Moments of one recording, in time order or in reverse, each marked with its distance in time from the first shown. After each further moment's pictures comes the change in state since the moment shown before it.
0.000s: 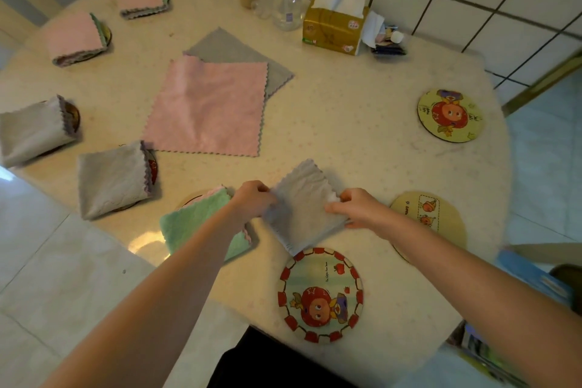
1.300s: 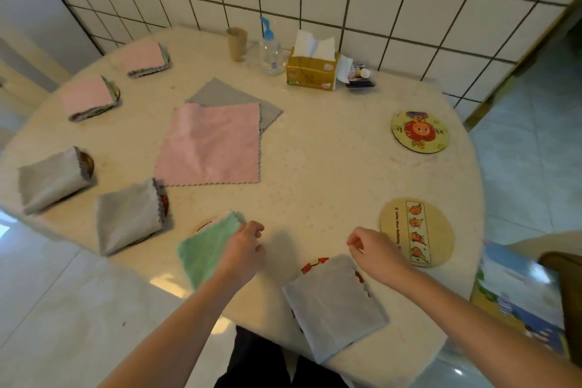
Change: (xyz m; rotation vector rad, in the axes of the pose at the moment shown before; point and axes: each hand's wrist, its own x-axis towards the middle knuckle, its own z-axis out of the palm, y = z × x) left_hand -0.050 -0.072 -0.002 0.322 0.208 0.480; right_hand -0.084 0.049 0.028 -0.486 0.358 -0.251
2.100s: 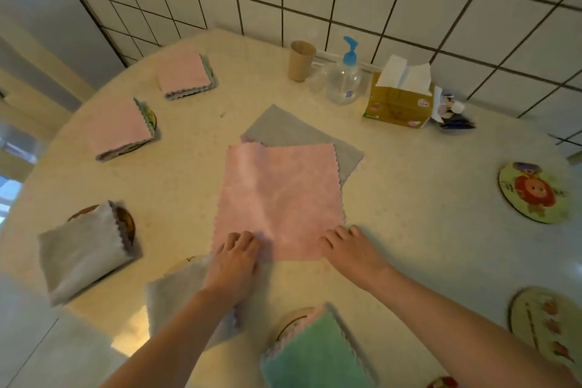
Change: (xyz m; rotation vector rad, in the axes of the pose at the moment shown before) left_hand 0.175 -0.153 -0.157 0.627 -0.092 0.293; right_hand 0.234 -0.198 0.073 -0.834 0.066 -0.593
